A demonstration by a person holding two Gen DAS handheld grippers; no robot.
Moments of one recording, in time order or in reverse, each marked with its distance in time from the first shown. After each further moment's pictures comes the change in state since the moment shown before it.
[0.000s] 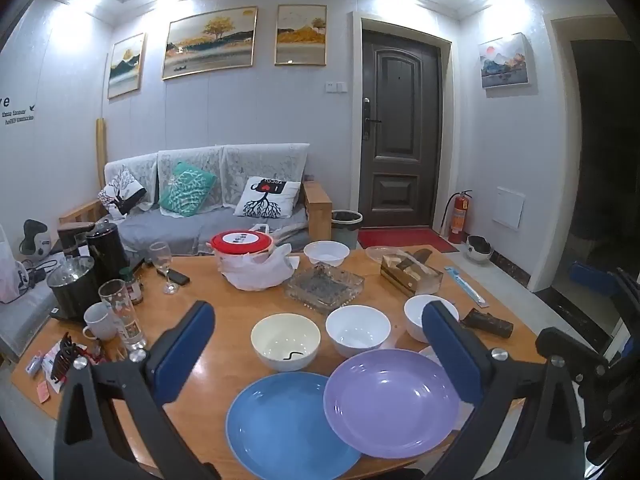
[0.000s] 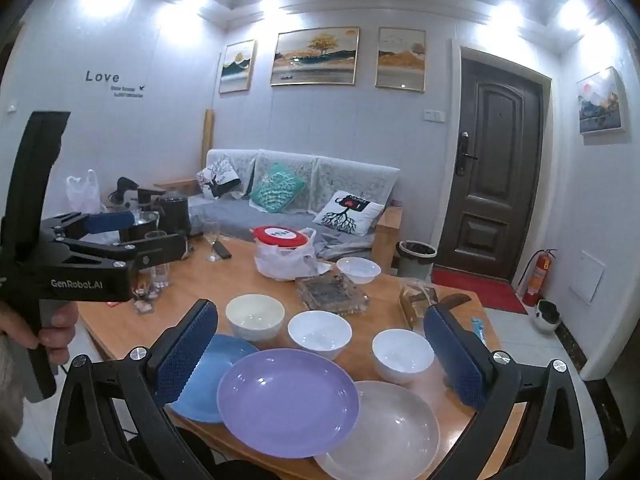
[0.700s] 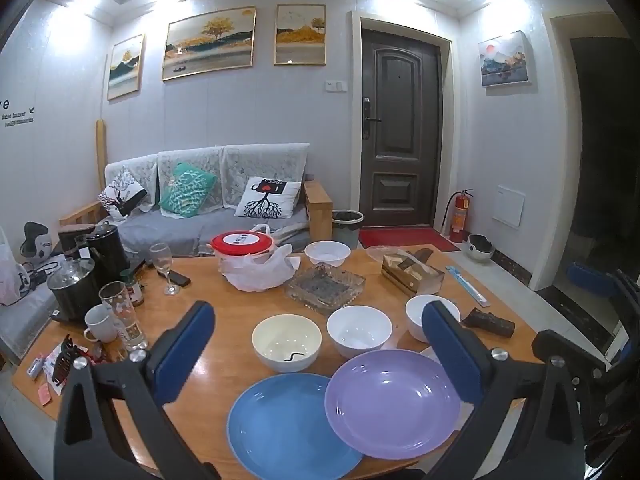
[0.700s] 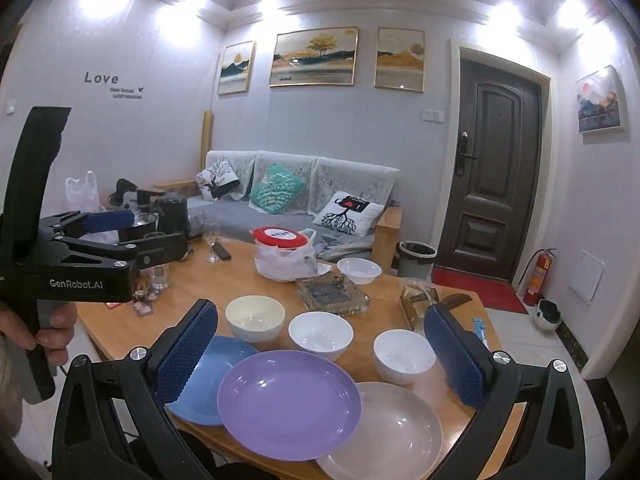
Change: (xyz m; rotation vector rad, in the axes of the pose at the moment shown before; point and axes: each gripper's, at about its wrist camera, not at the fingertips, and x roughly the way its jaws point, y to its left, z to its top) left arm 0.002 -0.002 0.001 0.010 0.009 0.003; right arm 0.004 0.004 0.001 0.001 0.004 -0.006
